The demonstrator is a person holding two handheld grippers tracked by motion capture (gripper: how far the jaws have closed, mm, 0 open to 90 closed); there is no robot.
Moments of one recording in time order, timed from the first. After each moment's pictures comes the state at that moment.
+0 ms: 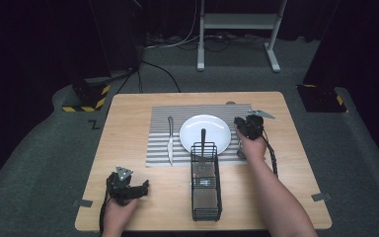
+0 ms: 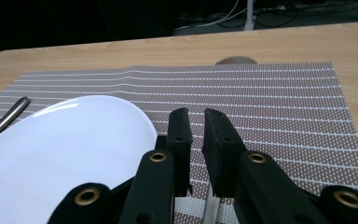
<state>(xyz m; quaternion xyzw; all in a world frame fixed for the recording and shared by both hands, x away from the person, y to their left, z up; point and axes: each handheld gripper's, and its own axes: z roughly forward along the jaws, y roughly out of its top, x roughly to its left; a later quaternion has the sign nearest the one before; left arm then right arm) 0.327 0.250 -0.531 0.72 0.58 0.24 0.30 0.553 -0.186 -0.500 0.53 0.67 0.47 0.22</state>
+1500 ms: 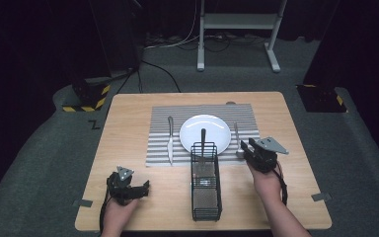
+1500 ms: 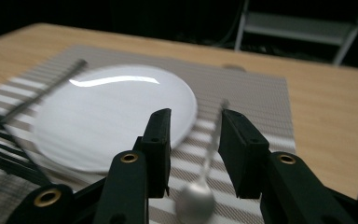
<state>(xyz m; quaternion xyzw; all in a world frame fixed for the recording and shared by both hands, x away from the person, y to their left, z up) 0.328 0.249 -0.531 0.72 0.57 0.24 0.30 0.405 -0.187 -0.456 0.45 0.69 0.46 0.31</state>
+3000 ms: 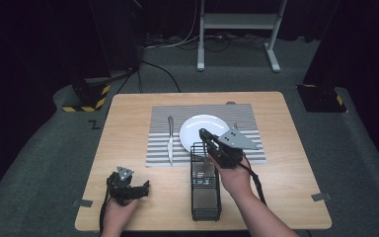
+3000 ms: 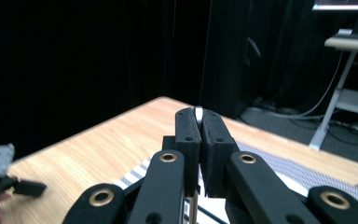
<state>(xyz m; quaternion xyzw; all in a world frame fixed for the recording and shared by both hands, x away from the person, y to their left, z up) 0.327 0.249 -0.531 0.72 0.57 0.24 0.30 0.375 -0.084 -0.380 0.31 0.70 0.59 0.26</state>
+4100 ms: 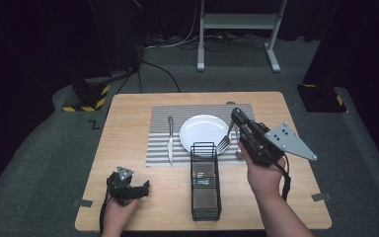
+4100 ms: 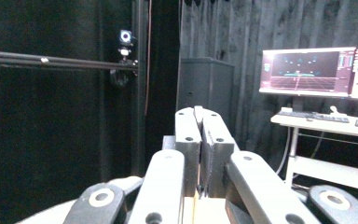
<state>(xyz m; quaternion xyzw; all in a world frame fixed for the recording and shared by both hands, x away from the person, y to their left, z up) 0.328 0.249 -0.531 0.72 0.57 0.24 0.30 0.337 -0.145 -0.302 0.29 0.59 0.66 0.35</state>
